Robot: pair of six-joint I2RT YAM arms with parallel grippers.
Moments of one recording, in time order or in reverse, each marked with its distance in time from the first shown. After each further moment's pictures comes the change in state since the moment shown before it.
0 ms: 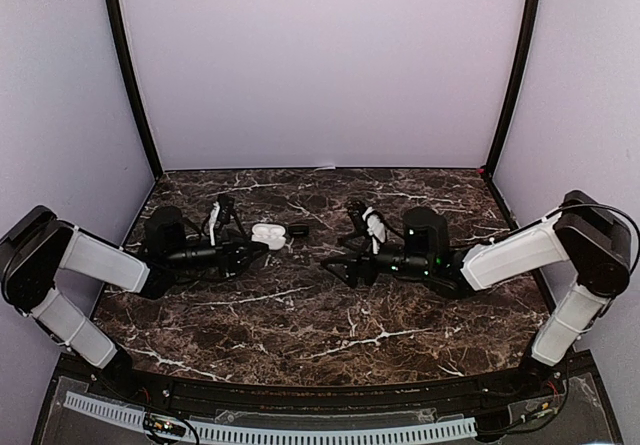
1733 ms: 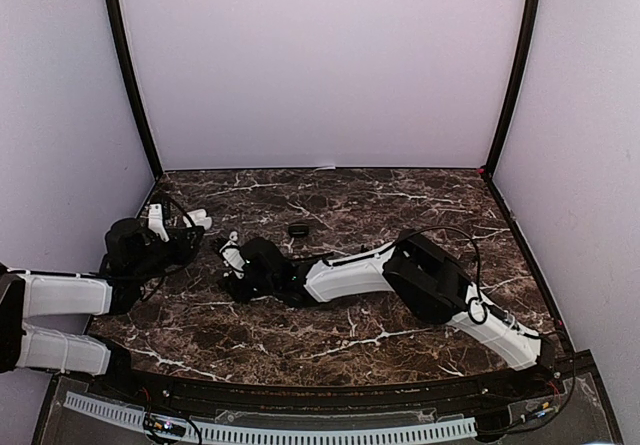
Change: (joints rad) left arm 0.219 -0.386 -0.190 -0.261 -0.586 -0.053; right arm 0.302 1.000 1.274 -0.485 0.402 -0.113
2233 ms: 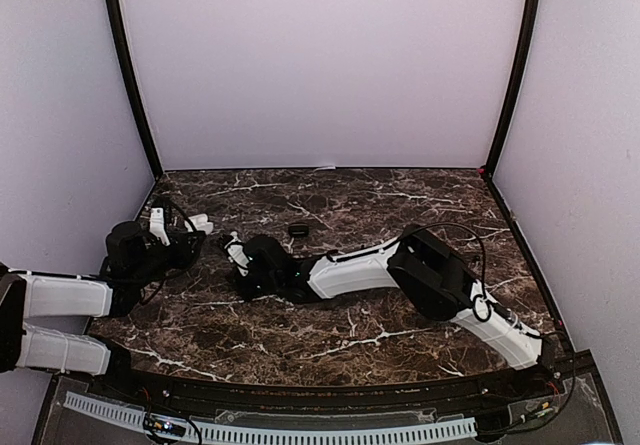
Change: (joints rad) left arm 0.001 -0.001 -0.020 -0.001 0.007 0.012; right arm -0.010 -0.012 0.001 -0.041 -0.019 0.072
